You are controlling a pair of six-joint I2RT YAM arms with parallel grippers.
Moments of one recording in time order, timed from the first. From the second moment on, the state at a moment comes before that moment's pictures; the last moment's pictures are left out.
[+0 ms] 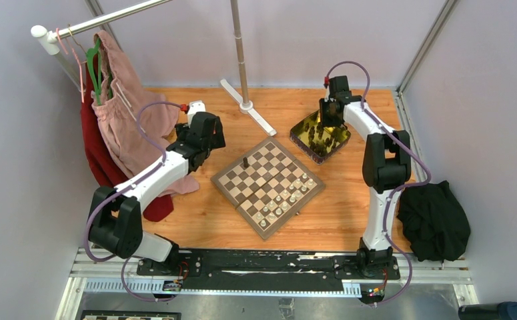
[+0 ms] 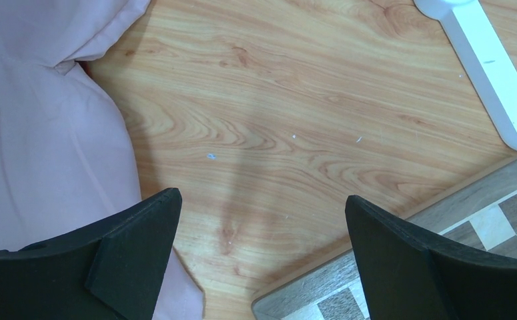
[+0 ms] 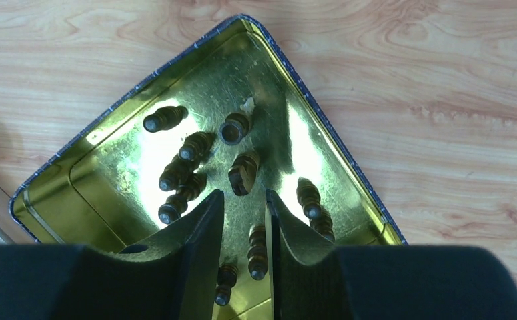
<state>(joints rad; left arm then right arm) -0.41 1.41 0.97 -0.21 -0.53 -0.41 0.16 2.08 1.70 -0.55 0.00 0.08</state>
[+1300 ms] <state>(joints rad) -0.39 1.47 1.00 -0.18 -0.52 -0.39 0.16 2.17 1.77 -0.55 -0.03 0.08</state>
